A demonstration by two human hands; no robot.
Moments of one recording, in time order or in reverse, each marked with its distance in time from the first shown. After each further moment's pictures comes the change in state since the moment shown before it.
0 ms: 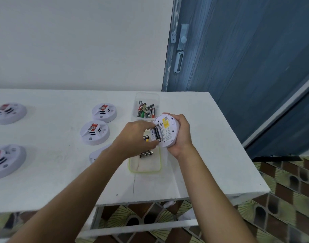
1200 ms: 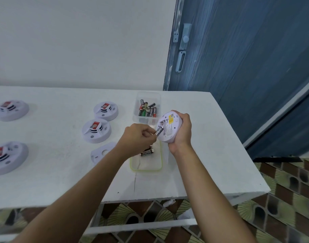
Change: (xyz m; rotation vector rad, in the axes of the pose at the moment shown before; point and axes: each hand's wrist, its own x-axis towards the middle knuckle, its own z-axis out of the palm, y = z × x) left_hand -0.004 -0.004 0.014 -0.395 -0.054 -0.349; right_hand 0.006 0.007 0.005 0.012 0.262 -0.166
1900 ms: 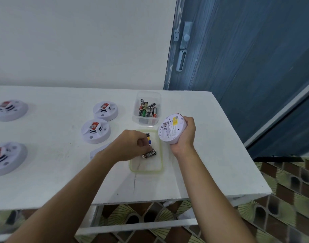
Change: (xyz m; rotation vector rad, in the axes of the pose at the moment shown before) left_hand 0.006 -0.028 -0.015 0.414 -0.158 0.203; right_hand 0.005 -0.001 -0.010 0.106 0.004 0.046
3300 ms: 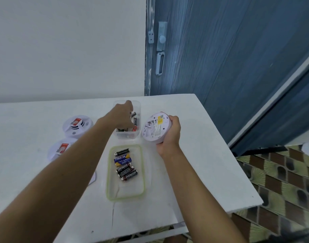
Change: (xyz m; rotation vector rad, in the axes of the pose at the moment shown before) left_hand 0.161 0.004 -0.032 0.125 -0.050 -0.193; right_hand 0.057 -0.019 0.003 0.033 0.004 -0.005
